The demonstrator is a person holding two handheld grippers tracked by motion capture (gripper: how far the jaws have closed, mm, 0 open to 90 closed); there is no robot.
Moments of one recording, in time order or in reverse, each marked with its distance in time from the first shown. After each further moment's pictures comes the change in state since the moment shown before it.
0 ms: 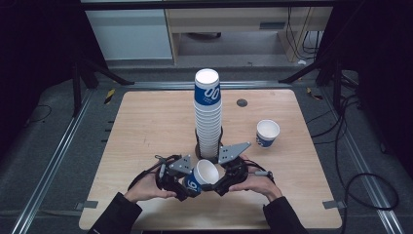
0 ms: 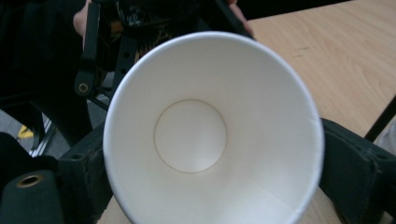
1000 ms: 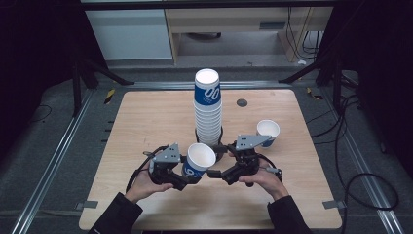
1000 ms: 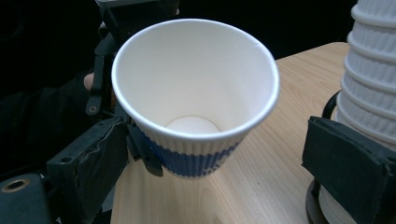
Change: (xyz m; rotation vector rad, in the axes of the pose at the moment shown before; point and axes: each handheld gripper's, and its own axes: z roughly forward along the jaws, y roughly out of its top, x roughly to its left) left arm 0.004 0.001 -0.023 -0.301 0.096 -0.084; right arm -0.009 0.006 -0.032 -0.225 -0.040 0.110
